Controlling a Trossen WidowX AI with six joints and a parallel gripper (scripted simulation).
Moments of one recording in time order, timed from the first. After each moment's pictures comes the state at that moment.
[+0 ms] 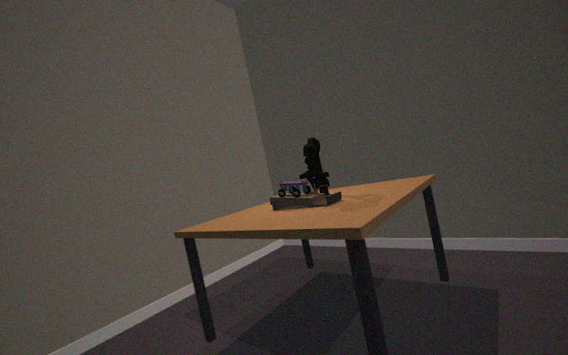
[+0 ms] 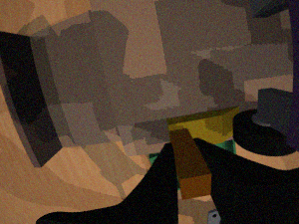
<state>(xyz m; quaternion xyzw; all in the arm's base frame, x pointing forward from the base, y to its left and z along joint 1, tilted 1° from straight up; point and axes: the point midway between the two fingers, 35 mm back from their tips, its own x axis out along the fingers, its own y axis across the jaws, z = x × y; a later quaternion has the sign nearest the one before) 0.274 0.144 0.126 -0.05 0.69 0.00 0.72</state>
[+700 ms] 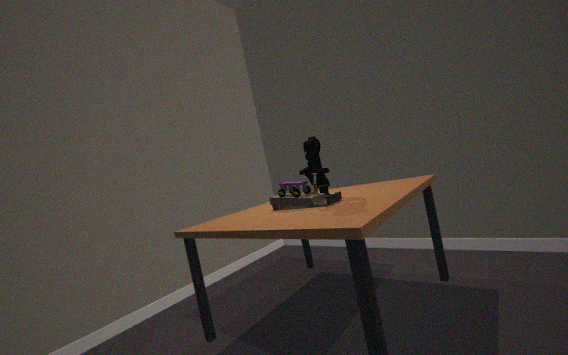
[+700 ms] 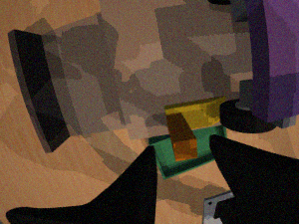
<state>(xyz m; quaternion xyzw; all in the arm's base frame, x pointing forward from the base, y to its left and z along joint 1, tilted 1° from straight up) 0.269 0.148 0.152 -0.06 0.70 0.00 0.71</state>
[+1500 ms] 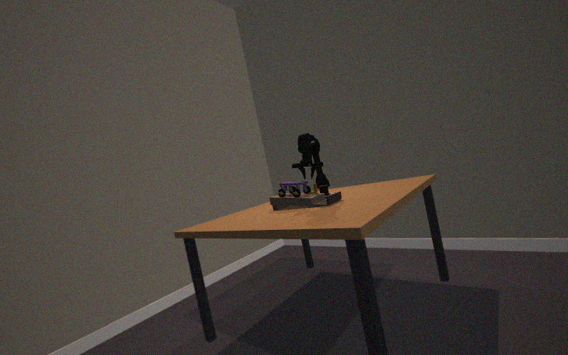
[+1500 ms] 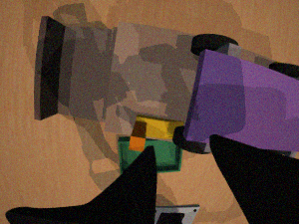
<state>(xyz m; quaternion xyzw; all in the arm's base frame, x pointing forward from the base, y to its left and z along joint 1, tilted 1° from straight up) 0.290 0.121 0.199 -0.19 0.66 0.11 0.72</state>
